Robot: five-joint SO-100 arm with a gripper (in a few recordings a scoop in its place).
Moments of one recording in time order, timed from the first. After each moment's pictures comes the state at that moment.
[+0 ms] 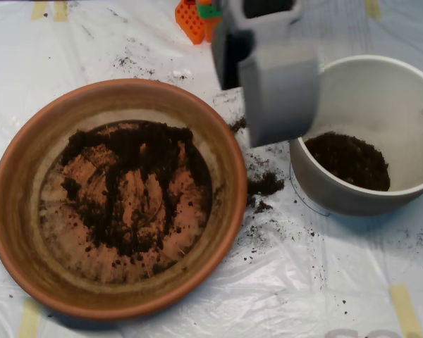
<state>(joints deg) -1.5 93.2 53.3 100.3 -10.2</state>
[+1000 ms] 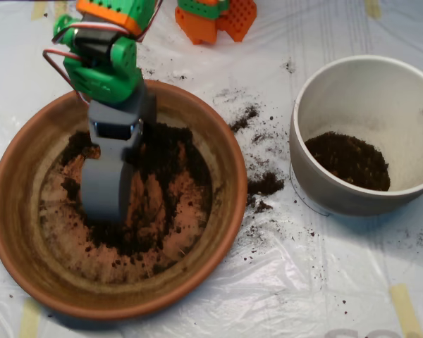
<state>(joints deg) 30.9 79.4 99.9 68.7 -20.0</state>
